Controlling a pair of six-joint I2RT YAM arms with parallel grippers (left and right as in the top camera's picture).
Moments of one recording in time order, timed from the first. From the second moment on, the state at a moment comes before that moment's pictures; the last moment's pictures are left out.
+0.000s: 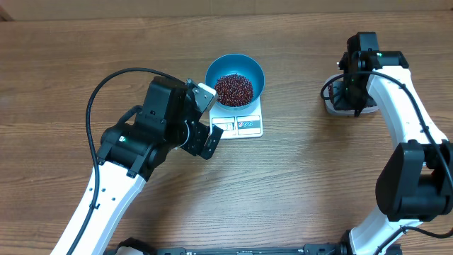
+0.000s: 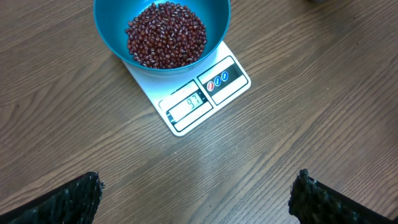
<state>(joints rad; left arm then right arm) -0.42 1.26 1.25 -0.93 0.16 0.08 -0.01 1.87 1.53 -1.08 0.13 -0.01</state>
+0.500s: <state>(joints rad) -0.42 1.26 1.25 -0.93 0.16 0.08 -0.08 1.87 1.53 -1.06 -0.08 -0.06</state>
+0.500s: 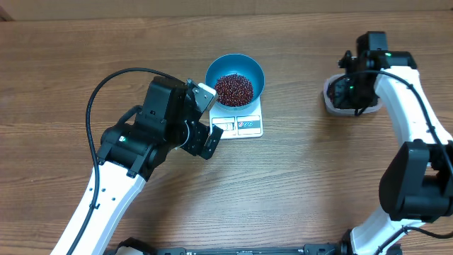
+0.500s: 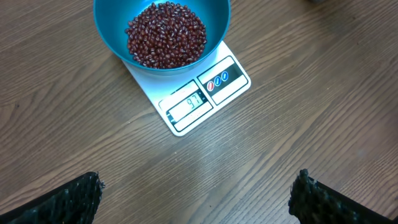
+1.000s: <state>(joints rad) -0.42 1.26 1.25 -0.93 0.16 0.08 -0.22 1.87 1.49 -1.01 -0.35 -0.11</state>
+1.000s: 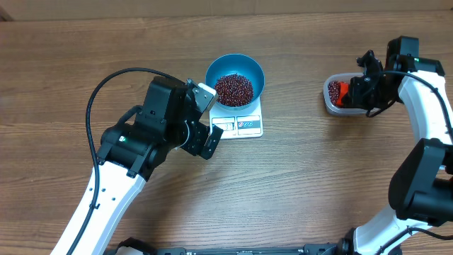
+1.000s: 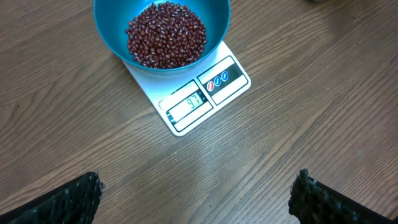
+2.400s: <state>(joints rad) -0.42 1.26 1.25 -0.93 0.16 0.08 -0.37 1.87 1.46 -1.06 -0.61 -0.16</state>
